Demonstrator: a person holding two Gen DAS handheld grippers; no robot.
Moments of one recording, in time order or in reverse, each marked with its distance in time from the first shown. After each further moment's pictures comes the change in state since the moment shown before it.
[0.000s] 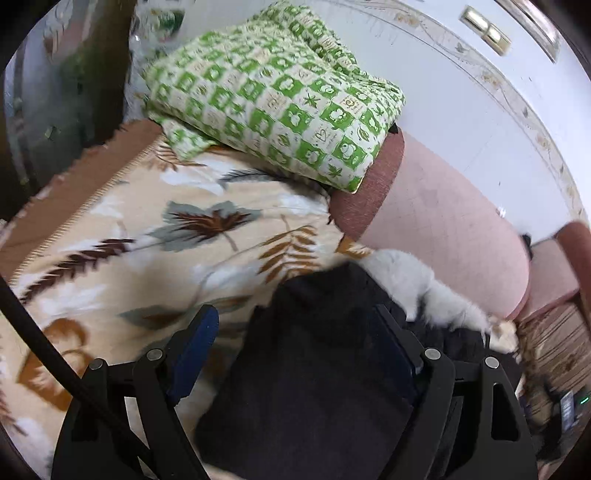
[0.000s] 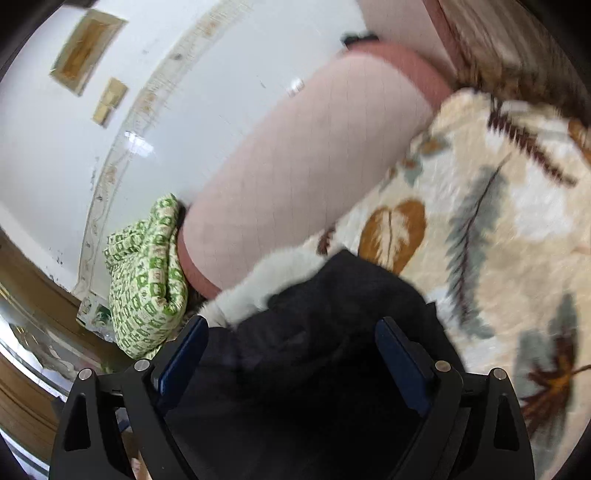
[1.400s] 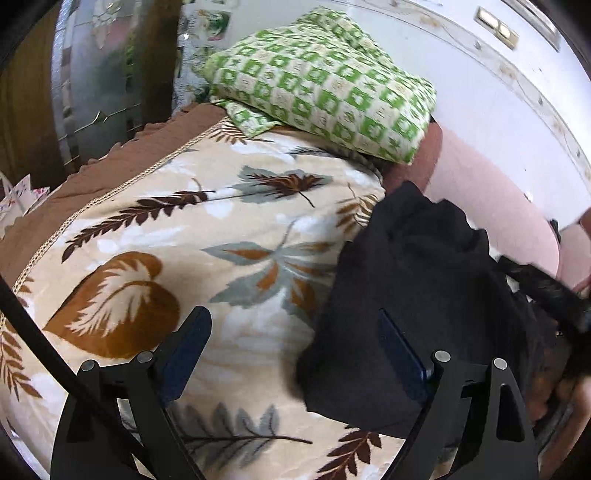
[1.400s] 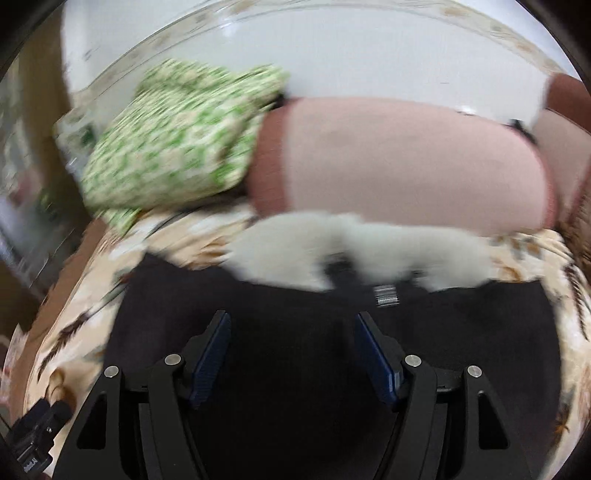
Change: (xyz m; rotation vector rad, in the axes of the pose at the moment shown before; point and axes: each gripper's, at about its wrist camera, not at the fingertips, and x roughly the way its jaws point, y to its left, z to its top) left arm -0.015 0.083 -0.082 -0.031 -0.049 0.101; right arm 0.146 0.223 -0.149 -0.669 0.182 -0.181
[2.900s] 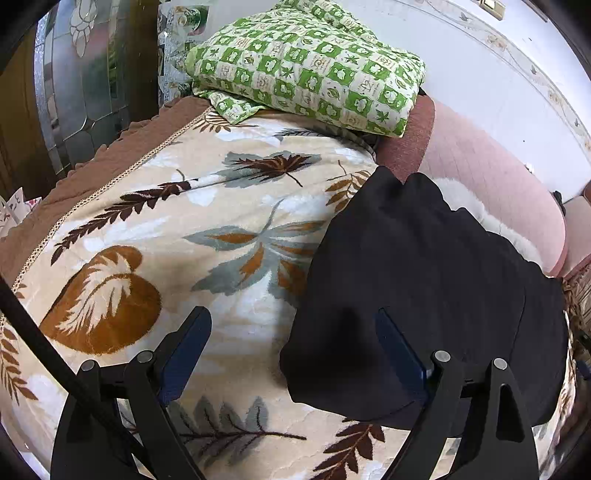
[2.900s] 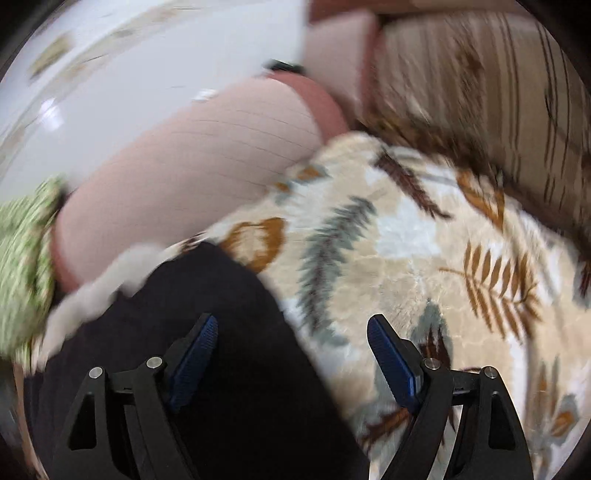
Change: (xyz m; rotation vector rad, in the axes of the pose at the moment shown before) left arm 0.018 -0.025 -0.014 0.089 0.042 0.024; right arm -0.100 -0.258 -0.087 0.544 -0.086 -0.386
